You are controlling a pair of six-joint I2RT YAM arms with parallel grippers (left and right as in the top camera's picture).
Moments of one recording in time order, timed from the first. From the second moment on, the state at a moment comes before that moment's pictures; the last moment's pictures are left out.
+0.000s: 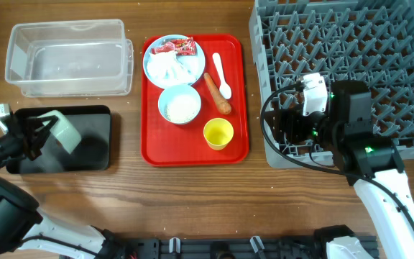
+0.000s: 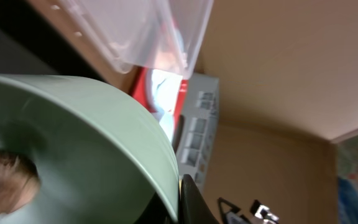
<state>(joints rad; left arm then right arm) 0.92 1.92 1.27 -1.27 1.24 0.31 0.16 1.10 0.92 -0.64 -0.37 0.07</state>
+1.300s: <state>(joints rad) 0.96 1.92 1.27 -1.07 1.36 0.19 0.16 1.10 0.92 -0.64 -0.37 0.07</state>
